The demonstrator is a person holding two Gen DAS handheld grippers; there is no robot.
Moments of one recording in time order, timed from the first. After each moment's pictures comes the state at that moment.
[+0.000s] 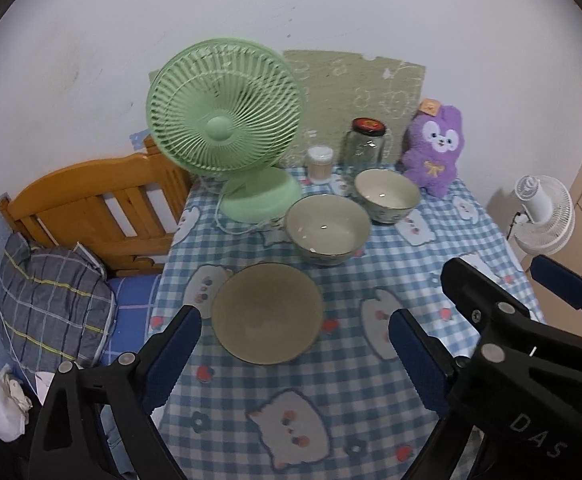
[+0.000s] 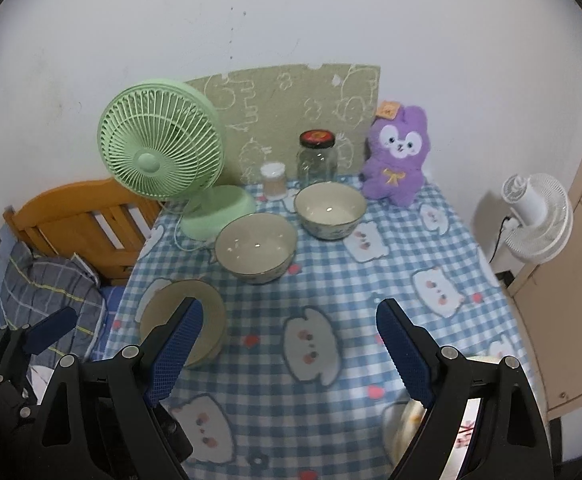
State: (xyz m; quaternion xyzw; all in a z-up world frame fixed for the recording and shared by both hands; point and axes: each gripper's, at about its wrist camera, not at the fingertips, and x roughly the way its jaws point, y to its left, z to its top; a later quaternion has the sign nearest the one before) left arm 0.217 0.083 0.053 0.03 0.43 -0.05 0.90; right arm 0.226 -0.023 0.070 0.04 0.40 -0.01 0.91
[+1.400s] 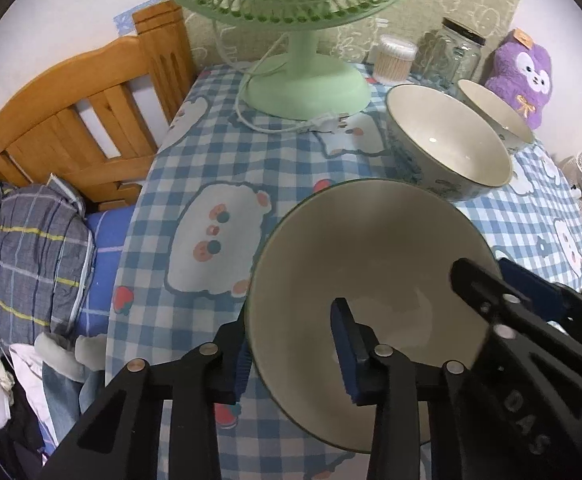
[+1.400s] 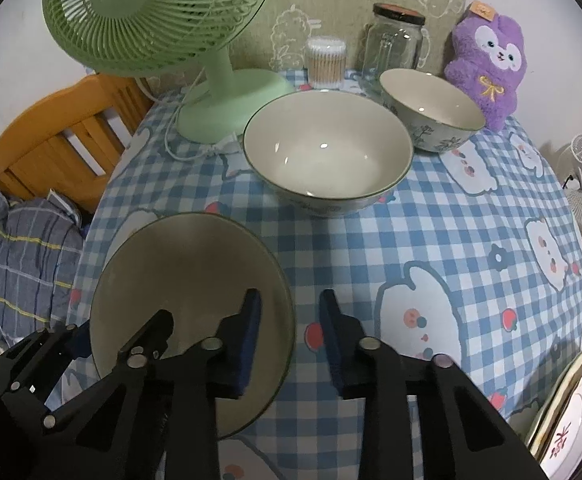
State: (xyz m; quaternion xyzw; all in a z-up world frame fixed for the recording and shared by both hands) left arm 0.309 0.142 -0.095 0.01 0.55 -0.04 0.84; right arm 0.333 0.058 -0.084 0.02 0.54 0.00 0.84
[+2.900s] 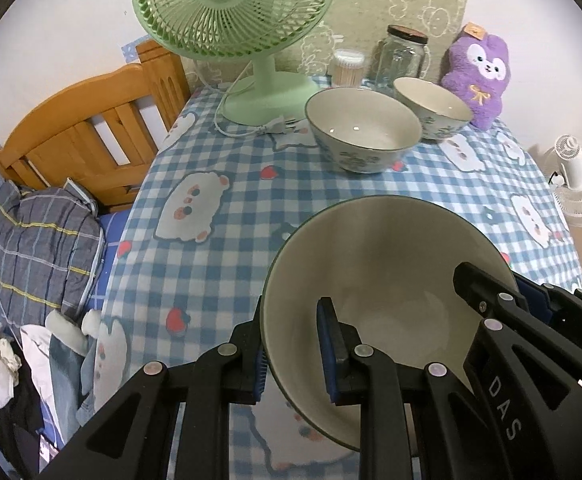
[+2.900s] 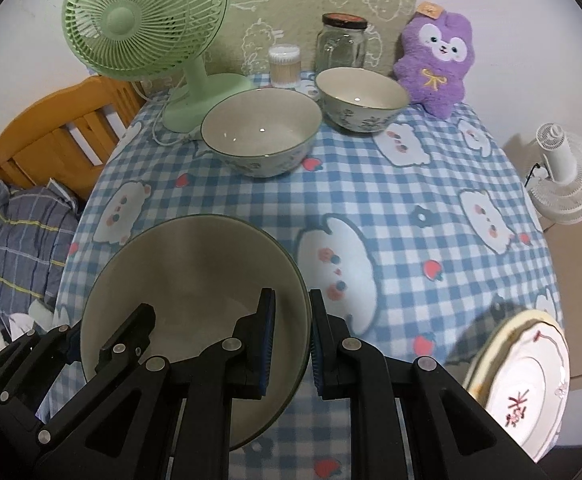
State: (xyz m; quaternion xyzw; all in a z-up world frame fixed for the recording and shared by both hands) left arm 0.228 0.082 -0.053 0.02 0.52 -0.03 0.85; right arm 0.252 0.000 -0.043 0.01 0.53 -0.01 0.85
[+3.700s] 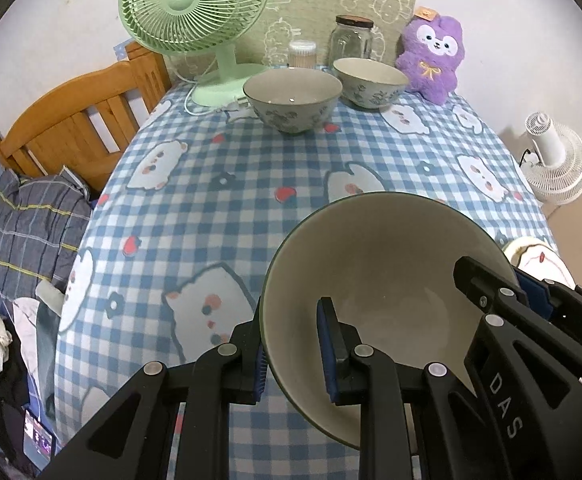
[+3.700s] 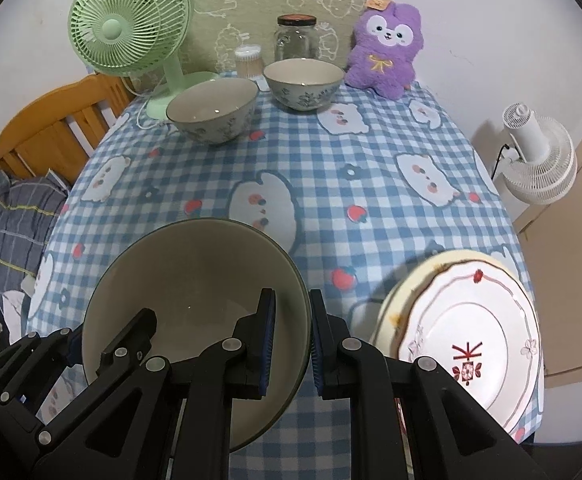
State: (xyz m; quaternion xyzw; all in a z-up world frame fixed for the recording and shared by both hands) left arm 0.150 0.019 -0.055 0.02 0.52 -0.03 0.85; right arm 0.172 -0.066 -0.039 0.00 0.52 -0.02 0.85
